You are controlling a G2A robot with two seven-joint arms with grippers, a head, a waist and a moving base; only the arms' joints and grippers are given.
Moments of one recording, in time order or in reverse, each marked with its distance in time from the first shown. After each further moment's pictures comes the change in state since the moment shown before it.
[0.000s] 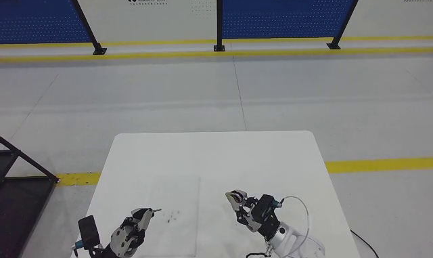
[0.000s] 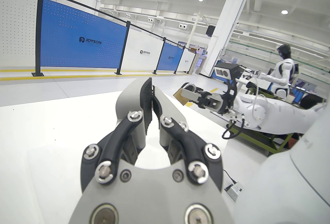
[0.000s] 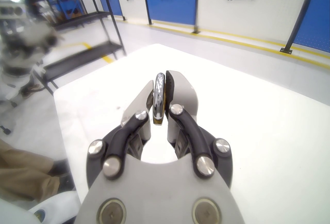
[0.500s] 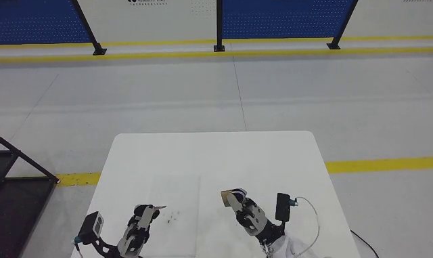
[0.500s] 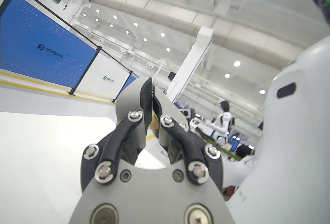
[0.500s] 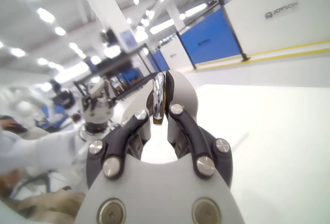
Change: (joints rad) left arm -0.065 0.011 0.226 -0.045 -0.421 -0.175 -0.038; right arm 0.077 -0.032 -0.136 0.144 0.494 -0.326 -0.263
